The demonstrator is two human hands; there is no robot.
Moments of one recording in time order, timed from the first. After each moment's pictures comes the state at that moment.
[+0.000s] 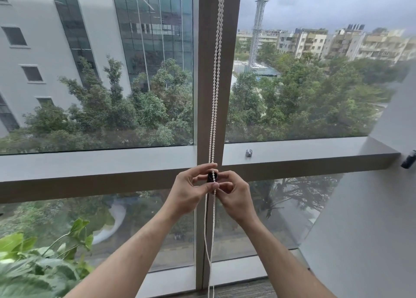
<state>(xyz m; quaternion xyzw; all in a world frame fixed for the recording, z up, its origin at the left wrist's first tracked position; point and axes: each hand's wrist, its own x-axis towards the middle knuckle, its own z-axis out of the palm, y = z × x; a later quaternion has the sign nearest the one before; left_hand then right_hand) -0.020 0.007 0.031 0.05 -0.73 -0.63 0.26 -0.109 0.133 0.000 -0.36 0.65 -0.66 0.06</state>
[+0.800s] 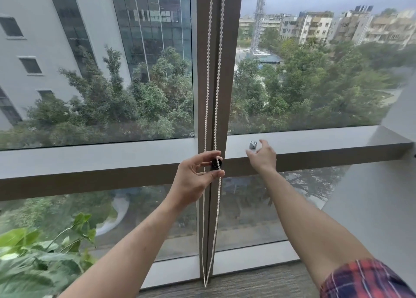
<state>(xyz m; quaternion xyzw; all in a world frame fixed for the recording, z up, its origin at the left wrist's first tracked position) -0.037 0.003 0.039 0.04 -0.73 -0.61 0.29 -0.255 0.117 0.006 -0.11 0.89 -0.45 -0.01</state>
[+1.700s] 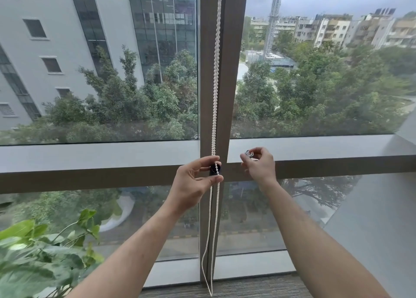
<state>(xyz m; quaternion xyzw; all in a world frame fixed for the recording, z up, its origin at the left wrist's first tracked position) -0.038 0.009 0.032 0.07 -0.71 -0.63 0.31 -0.240 0.120 0.000 -0.15 0.77 -0.62 0.04</state>
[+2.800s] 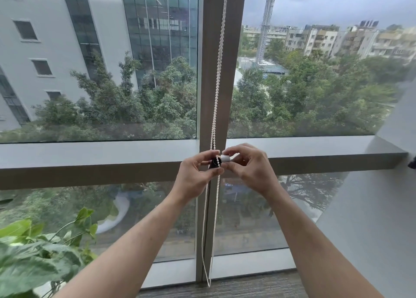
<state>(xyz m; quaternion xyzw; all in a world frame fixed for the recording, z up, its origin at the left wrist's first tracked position) -0.035 0.013 0.037 0.08 -0.75 -0.58 0.31 -0.138 0.160 0.070 -0.46 0.72 -0.52 -0.02</state>
